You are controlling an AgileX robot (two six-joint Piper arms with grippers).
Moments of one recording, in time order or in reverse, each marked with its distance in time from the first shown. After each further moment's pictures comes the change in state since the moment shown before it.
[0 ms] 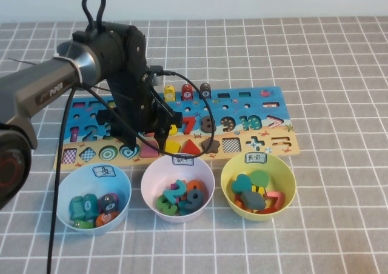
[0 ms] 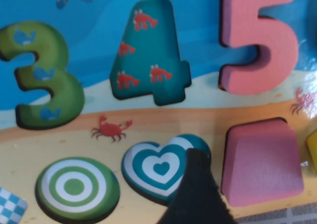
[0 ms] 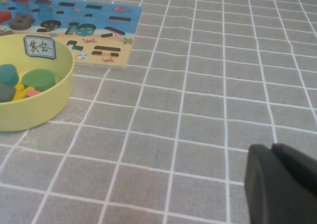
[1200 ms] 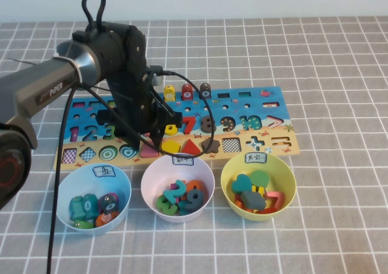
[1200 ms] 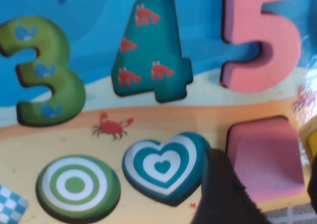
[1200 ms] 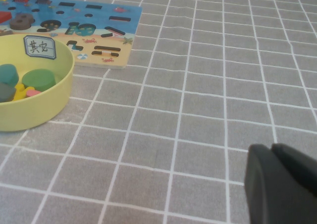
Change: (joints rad) right arm 0.000 0.000 0.000 0.000 0.000 0.000; left arm 0.000 0.000 0.000 0.000 0.005 -0.002
